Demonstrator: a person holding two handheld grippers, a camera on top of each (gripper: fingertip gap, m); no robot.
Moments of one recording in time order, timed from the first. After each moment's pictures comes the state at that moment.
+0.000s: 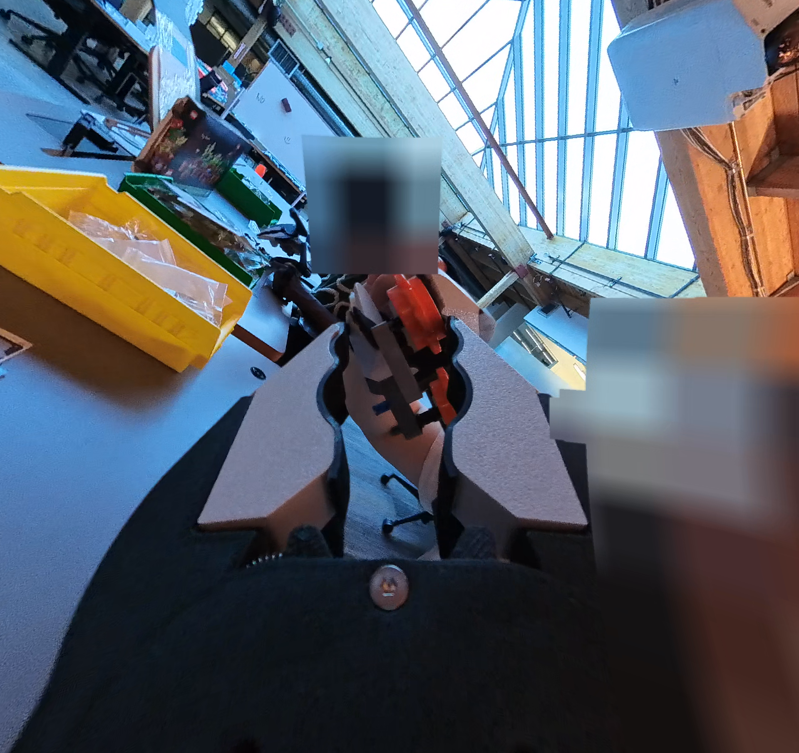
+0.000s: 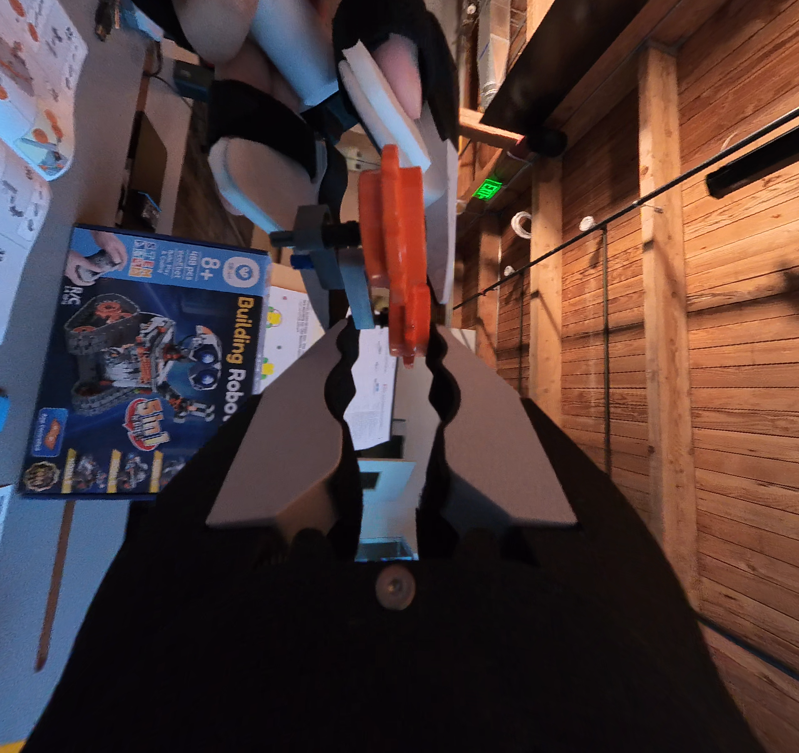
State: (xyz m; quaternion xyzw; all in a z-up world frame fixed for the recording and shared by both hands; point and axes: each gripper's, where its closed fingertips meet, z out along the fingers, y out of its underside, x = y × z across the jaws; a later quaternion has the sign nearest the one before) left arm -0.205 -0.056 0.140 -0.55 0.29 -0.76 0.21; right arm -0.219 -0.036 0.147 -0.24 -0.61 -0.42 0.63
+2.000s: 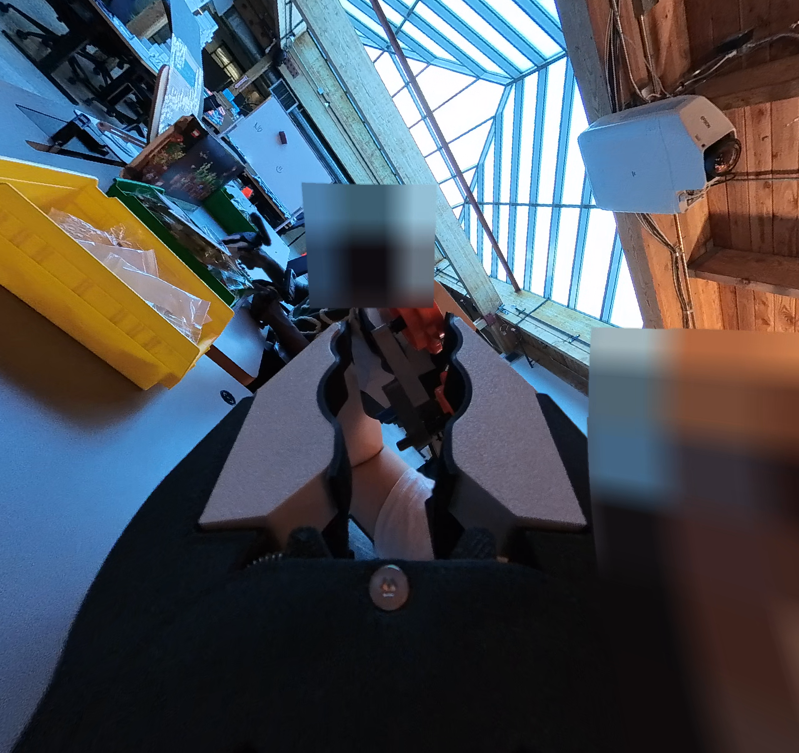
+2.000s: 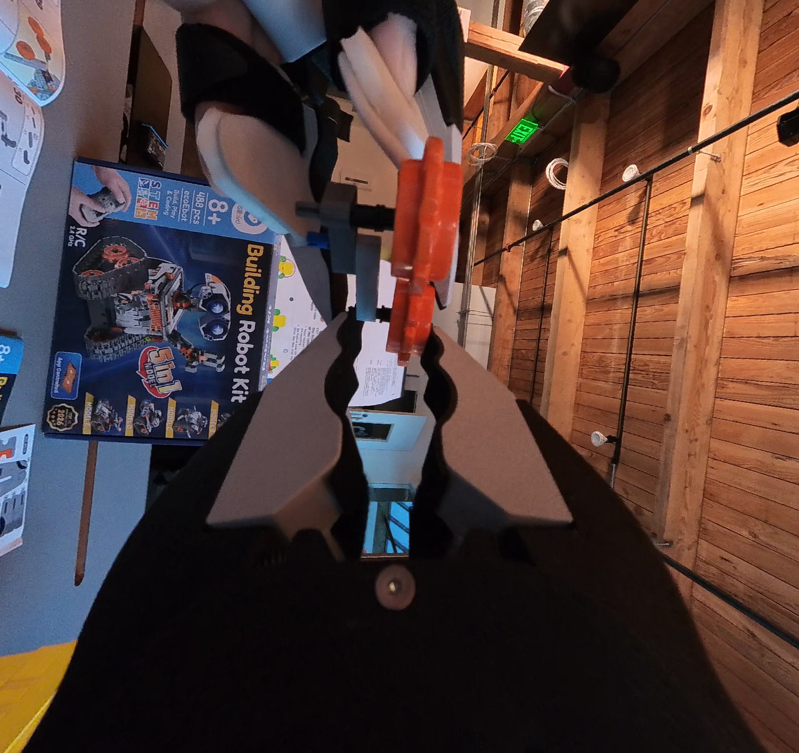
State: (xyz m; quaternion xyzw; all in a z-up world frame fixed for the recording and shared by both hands) left arm -0.189 -0.035 0.144 -0.55 0.21 -0.79 0.18; right arm -0.200 -0.015 0.149 -0.29 -0.60 -0.46 0.59
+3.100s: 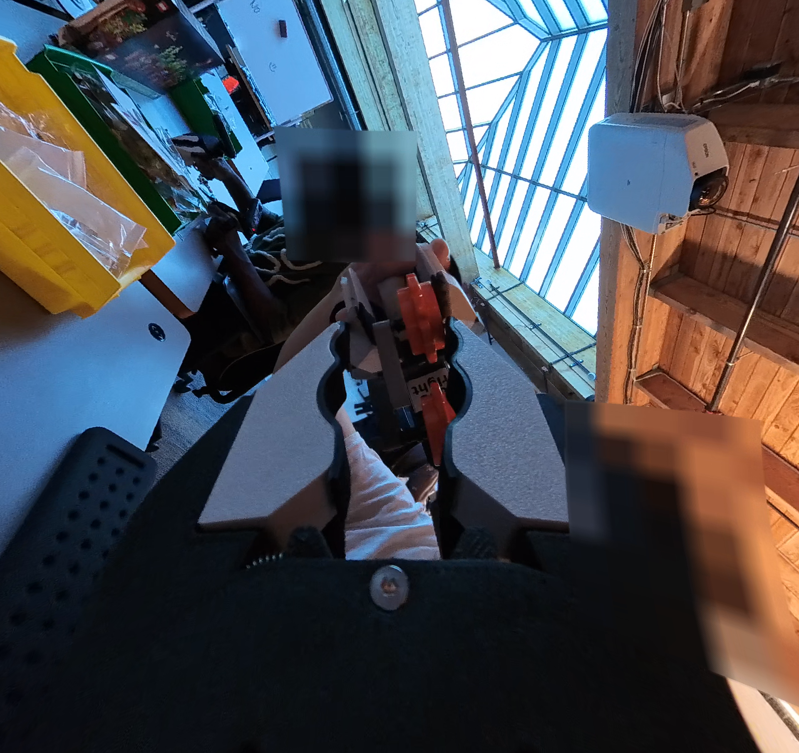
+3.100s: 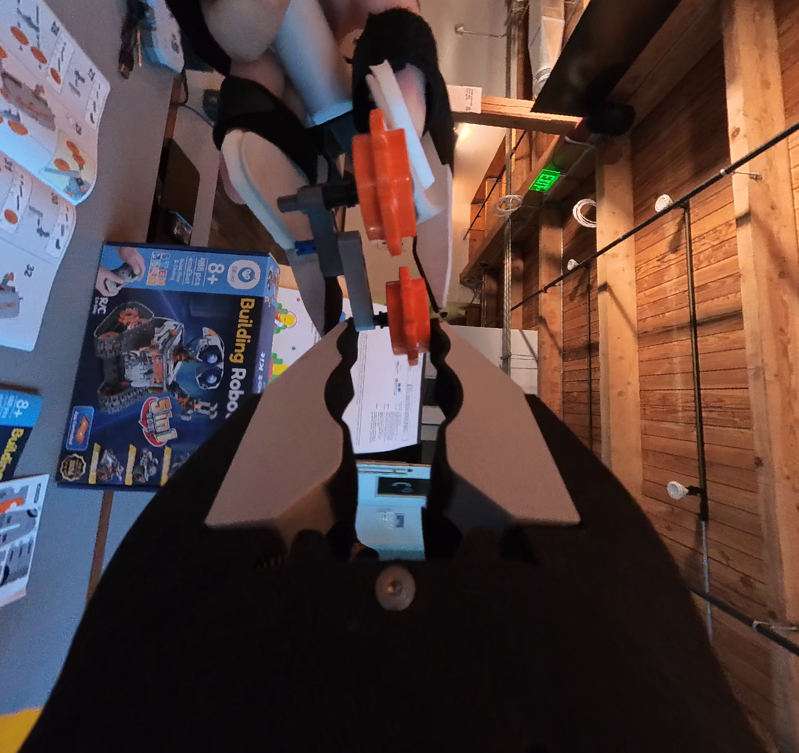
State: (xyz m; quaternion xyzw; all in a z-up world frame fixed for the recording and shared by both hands) left arm -0.195 -0.041 0.201 -0.59 0.20 -0.78 0.05; right arm -0.211 -0.021 0.208 -0.30 -0.64 -0.36 0.62
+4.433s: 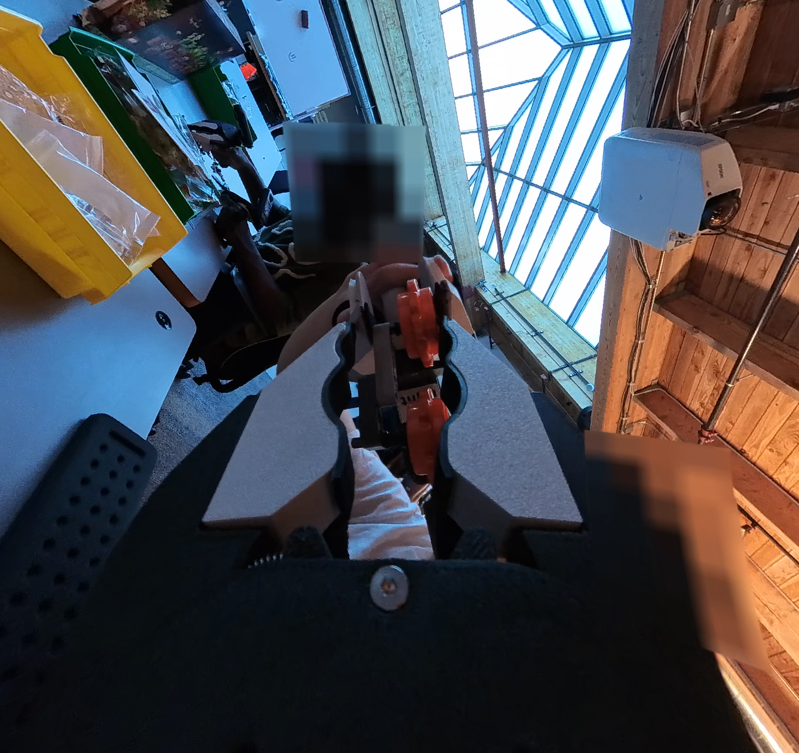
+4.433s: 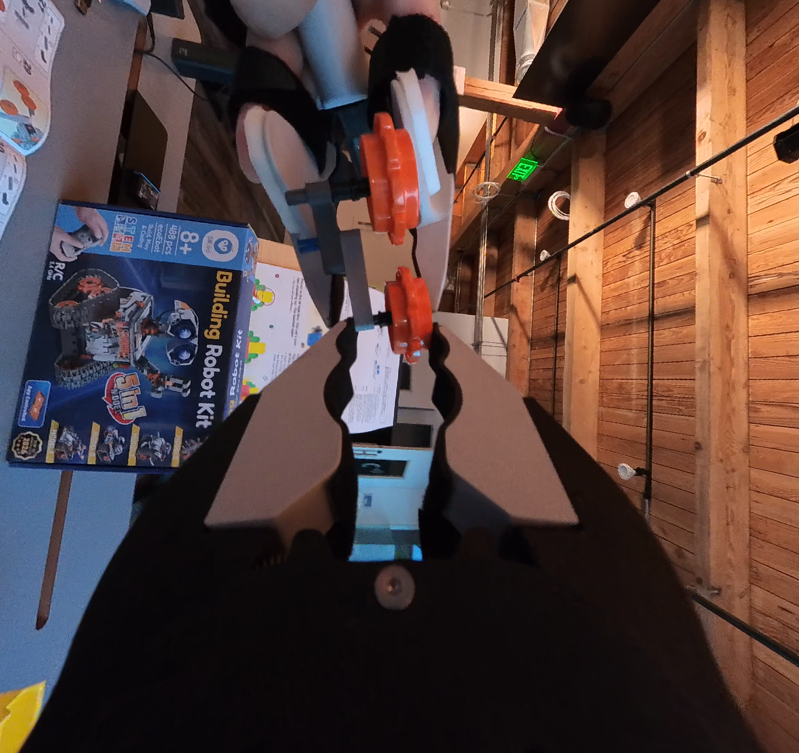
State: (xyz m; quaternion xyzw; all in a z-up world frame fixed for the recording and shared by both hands) left arm -0.188 -0.031 0.196 -0.61 0.19 -0.77 0.03; right arm -0.201 -0.016 0.205 -0.28 -0.62 -0.40 0.61
